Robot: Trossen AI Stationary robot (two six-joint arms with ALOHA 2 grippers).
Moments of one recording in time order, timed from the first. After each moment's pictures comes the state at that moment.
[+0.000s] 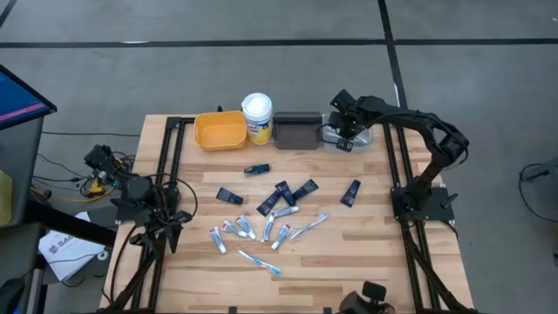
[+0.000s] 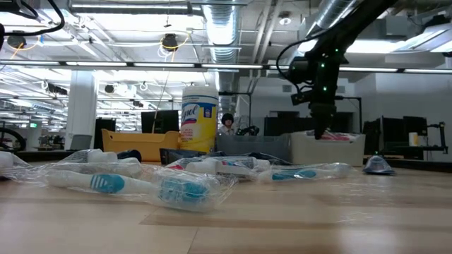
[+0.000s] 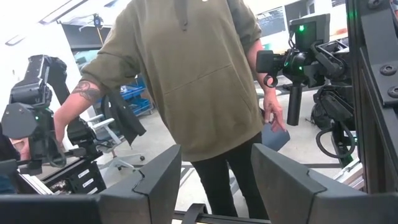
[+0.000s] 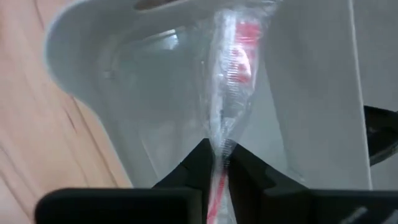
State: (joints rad) left arm -0.59 0.04 0.01 0.17 0.54 0.20; right arm -0.78 1.67 1.15 -0.78 0.14 -0.50
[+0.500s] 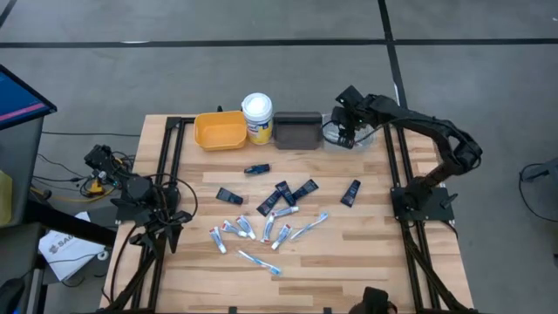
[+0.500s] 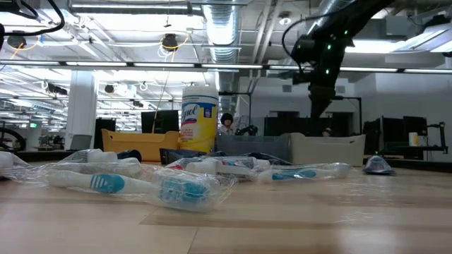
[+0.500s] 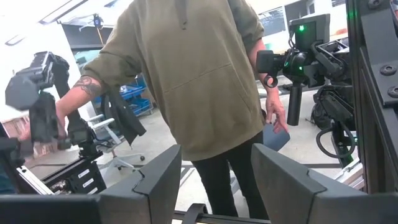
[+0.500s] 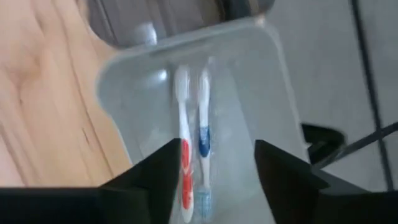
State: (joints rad) left arm -0.59 0.04 0.01 0.17 0.54 0.20; right arm -0.74 1.52 1.15 -0.77 0.13 -0.50
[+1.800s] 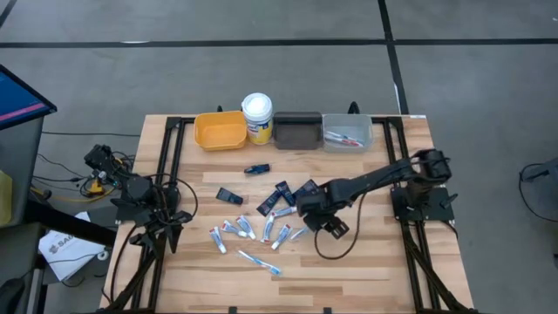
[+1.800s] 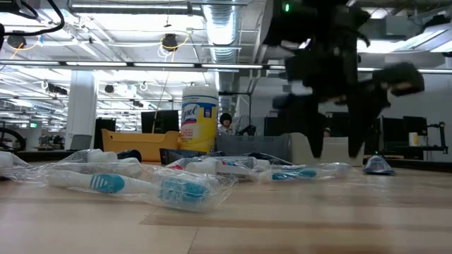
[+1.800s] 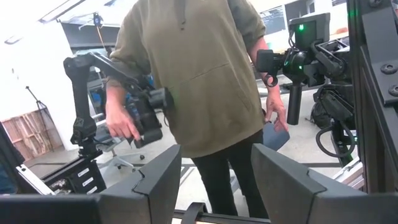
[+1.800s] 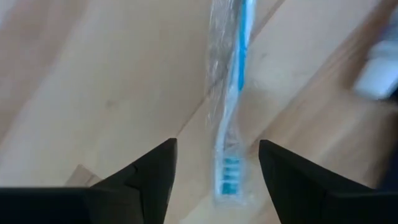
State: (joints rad) left arm -0.59 0.05 0.01 0.17 0.54 0.20; right arm 0.17 1.82 1.15 -0.80 -0.08 -0.49
